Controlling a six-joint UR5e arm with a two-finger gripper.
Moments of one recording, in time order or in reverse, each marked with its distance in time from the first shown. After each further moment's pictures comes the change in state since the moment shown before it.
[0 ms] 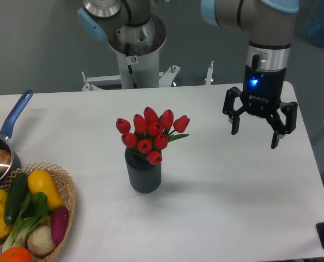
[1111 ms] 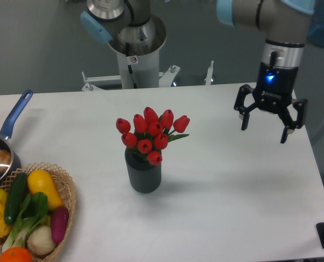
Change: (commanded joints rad) arm 0.199 -0.017 -0.135 0.014 -0.277 0.130
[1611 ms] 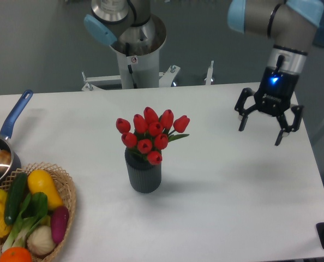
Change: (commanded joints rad) arm -0.034 -0.064 -0.063 -0.003 -0.192 0.037
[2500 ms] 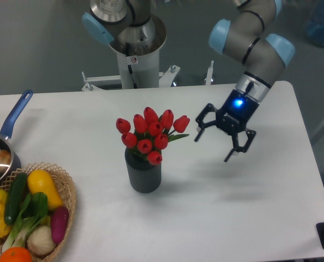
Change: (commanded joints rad) arm -0.031 0.063 -0.155 -0.216 -0.111 -0.008
